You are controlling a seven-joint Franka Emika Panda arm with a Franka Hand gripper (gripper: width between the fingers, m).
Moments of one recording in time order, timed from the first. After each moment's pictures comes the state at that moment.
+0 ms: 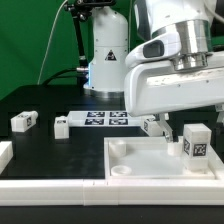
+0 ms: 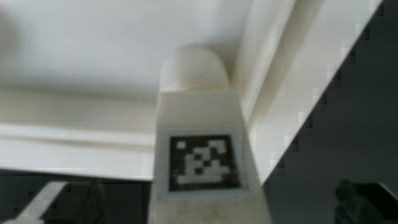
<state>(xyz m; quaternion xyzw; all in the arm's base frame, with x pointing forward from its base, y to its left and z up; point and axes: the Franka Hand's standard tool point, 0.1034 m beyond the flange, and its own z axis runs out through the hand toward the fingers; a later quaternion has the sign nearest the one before) 0.617 0.116 0.076 -0.98 -0.11 -0.13 0.06</state>
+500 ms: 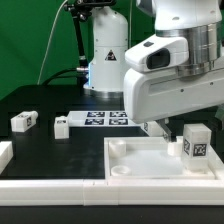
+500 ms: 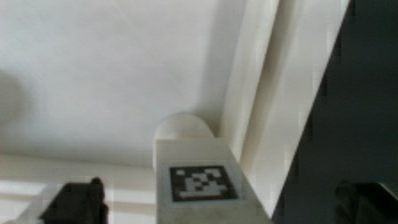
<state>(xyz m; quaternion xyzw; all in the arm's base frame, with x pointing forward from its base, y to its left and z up) 0.617 0.114 0.079 -0.99 -0.12 0.00 0.07</state>
